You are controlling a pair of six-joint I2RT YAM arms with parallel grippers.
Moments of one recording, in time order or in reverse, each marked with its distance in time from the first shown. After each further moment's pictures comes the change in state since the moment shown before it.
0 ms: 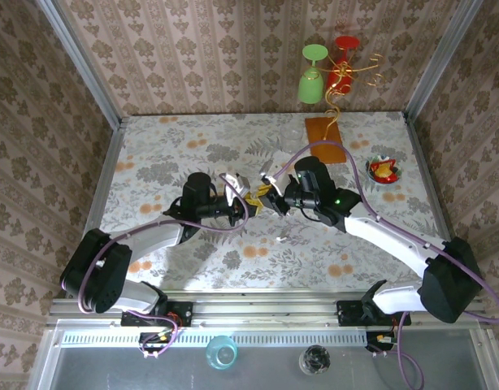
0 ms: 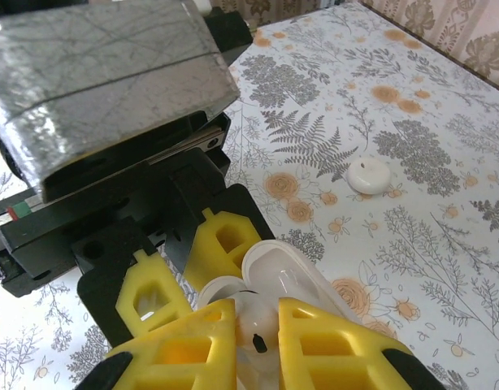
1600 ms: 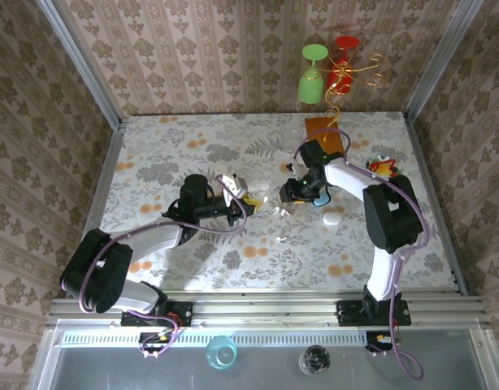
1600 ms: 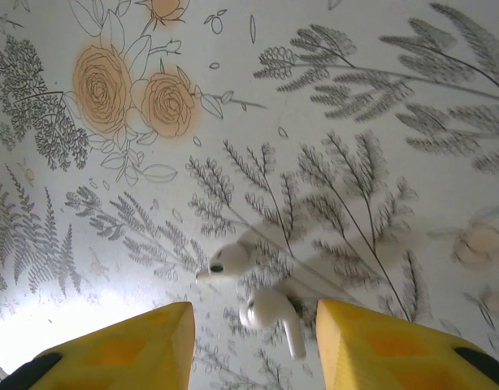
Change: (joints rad) left arm 0.015 0.000 -0.035 0.085 -0.011 0.035; right arm -0.311 0.645 0.396 -0.563 -0.105 0.389
